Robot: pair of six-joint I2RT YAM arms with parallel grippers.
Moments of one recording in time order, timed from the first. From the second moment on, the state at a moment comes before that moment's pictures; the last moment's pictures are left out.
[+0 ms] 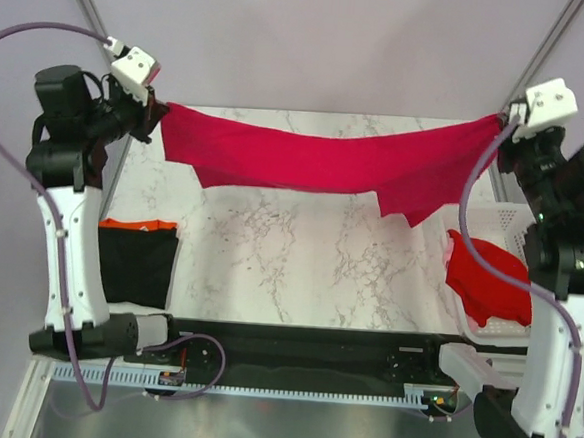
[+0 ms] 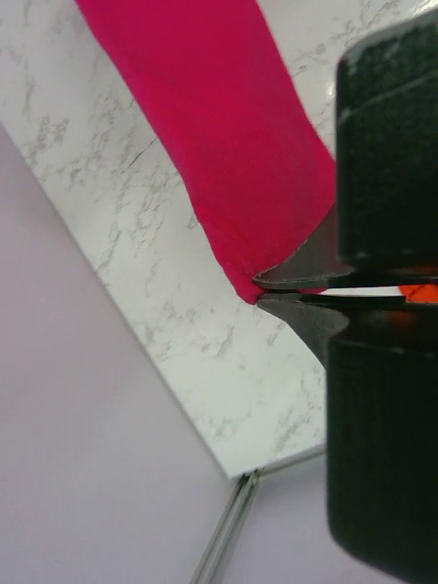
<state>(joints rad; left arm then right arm) 0.16 1.33 1.78 -0.81 0.60 0.44 -0.03 1.07 1.67 -0.59 -0.19 -0.40</state>
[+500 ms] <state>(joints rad) 0.17 1.54 1.70 -0.74 0.62 0.47 -0.03 1.24 1.48 -0.51 -0.23 -0.41</state>
